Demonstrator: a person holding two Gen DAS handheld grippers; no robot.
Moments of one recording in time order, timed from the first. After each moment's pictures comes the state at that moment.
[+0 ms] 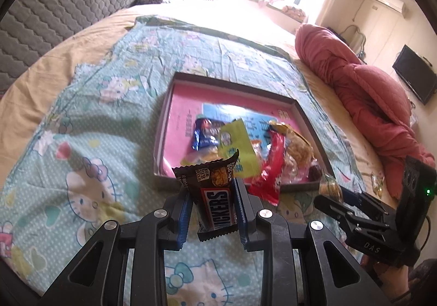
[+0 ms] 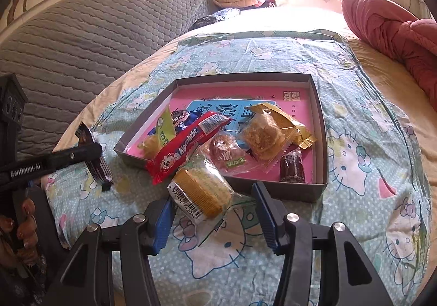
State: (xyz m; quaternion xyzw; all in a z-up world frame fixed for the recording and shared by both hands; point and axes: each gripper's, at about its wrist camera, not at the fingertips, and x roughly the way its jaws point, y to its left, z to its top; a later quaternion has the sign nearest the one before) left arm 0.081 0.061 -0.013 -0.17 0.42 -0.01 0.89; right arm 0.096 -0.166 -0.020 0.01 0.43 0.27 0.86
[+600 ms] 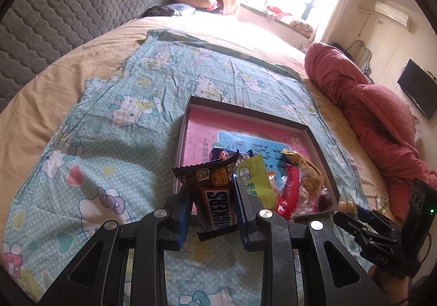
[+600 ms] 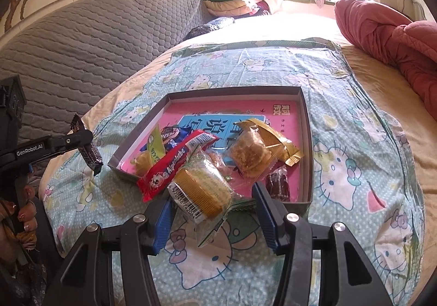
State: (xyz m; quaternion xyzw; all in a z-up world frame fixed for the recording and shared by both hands) left arm 0.100 0.087 -0.006 -0.18 0.39 0.01 0.90; right arm 0.108 -0.174 -0.011 0.01 0.41 0.26 0.87
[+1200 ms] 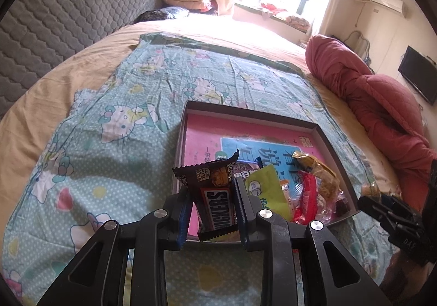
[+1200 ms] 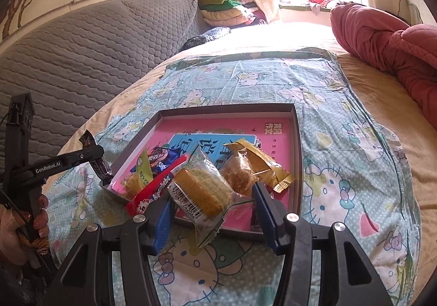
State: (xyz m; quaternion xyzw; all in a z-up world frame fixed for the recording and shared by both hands) left arm 0.132 0.082 -0.025 -0.14 0.39 0.01 0.91; right arm 0.130 -0.180 -0.006 0.02 0.39 0.26 0.89
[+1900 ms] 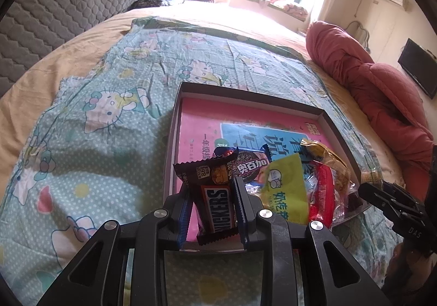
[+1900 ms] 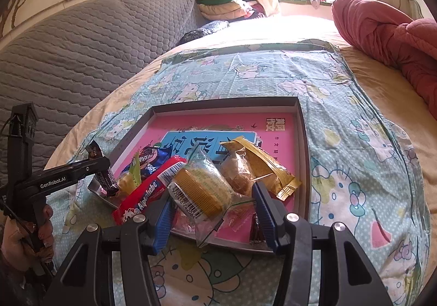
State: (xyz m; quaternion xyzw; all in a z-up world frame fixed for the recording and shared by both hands) left arm 0.153 0.080 -0.052 -0.14 0.42 -0.01 0.90; right arm 0.151 -0.173 -0.023 0.02 0.40 0.25 0.88
